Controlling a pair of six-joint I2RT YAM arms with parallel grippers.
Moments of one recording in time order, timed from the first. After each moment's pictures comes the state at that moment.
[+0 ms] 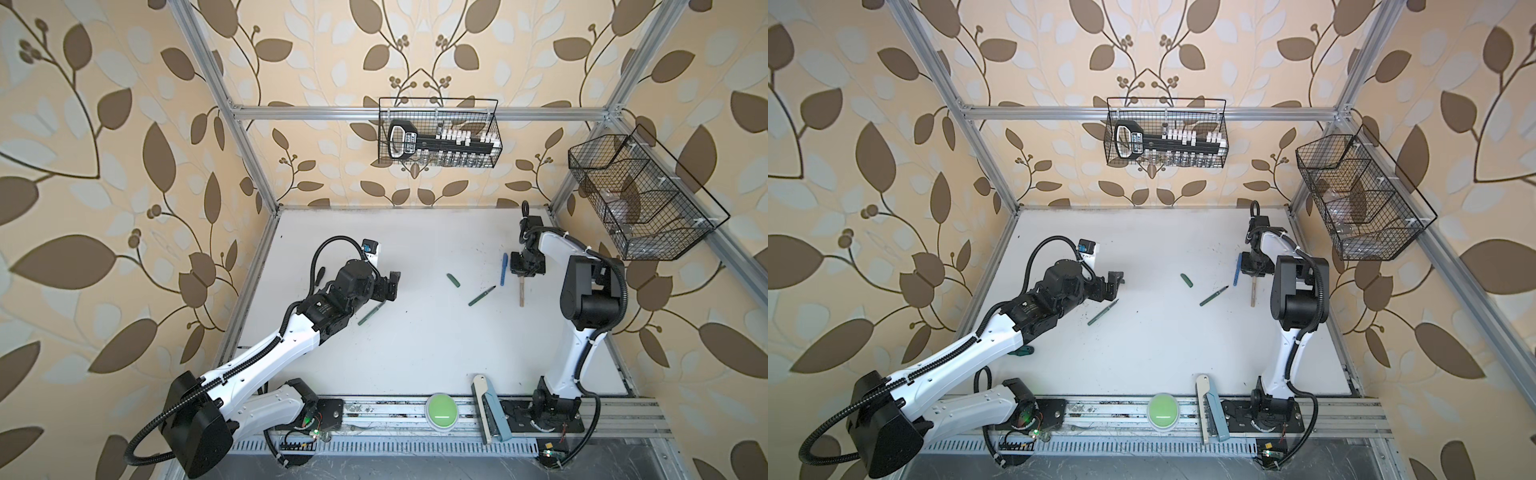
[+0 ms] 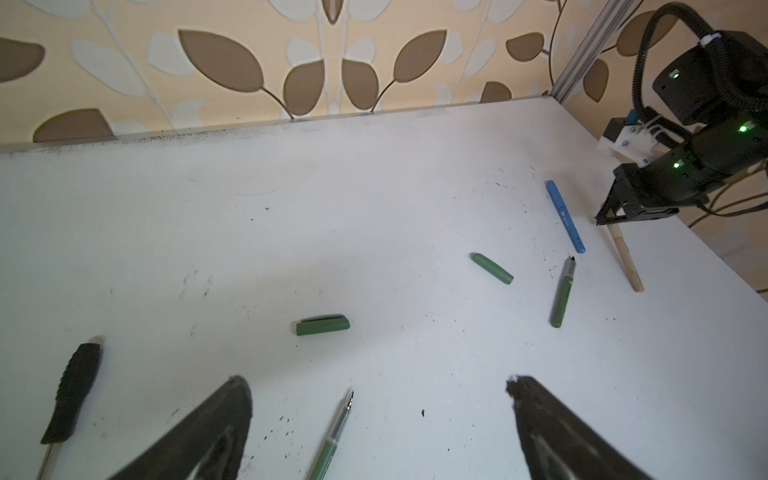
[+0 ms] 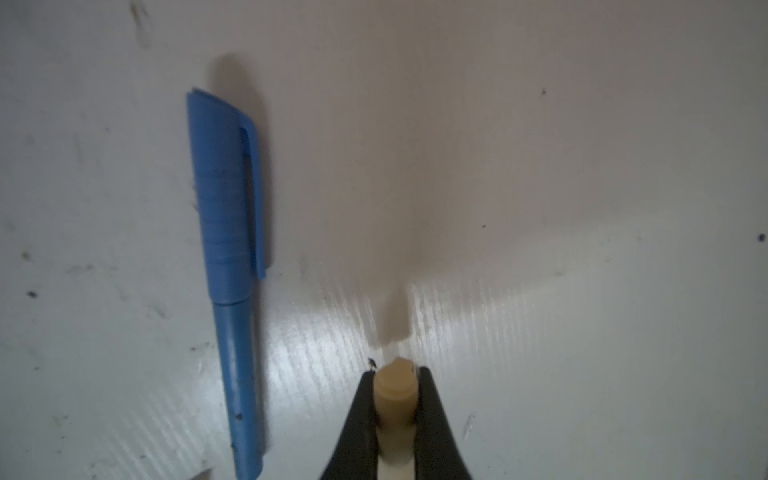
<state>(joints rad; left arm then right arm) -0.65 1.08 0.82 -0.23 -0.19 -0.29 -0.11 2.04 1.49 -0.85 0.17 0.13</state>
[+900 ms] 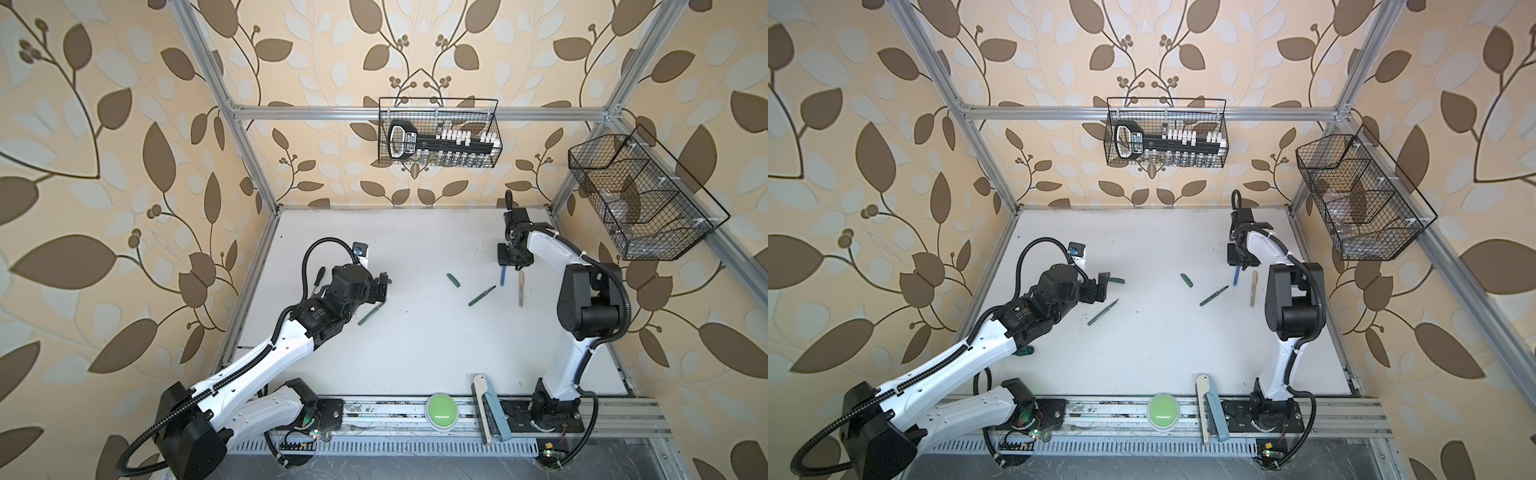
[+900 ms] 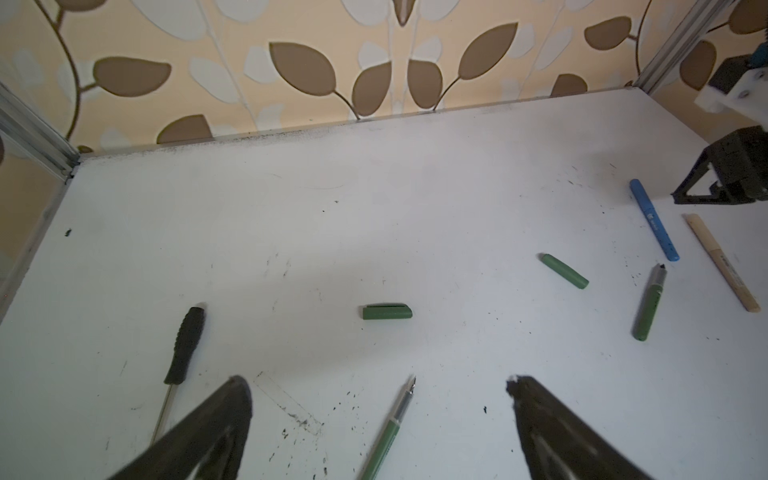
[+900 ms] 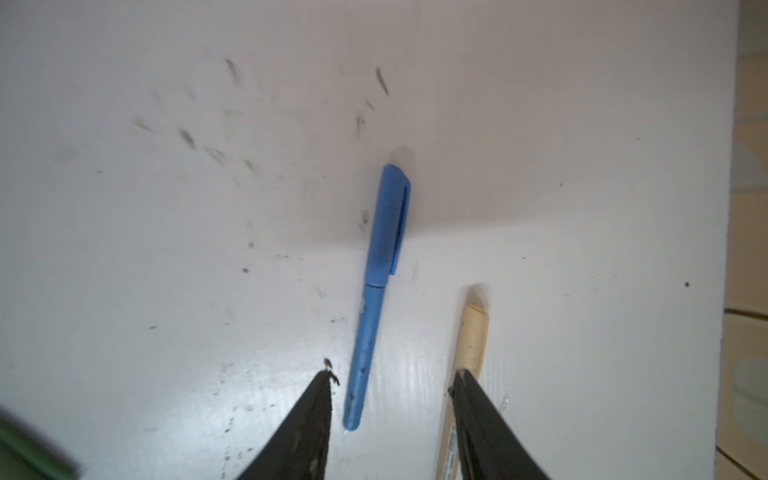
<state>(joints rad) -0.65 1.02 0.80 -0.31 -0.38 -0.27 0.06 1.90 1.49 -0.79 0.26 0.13</state>
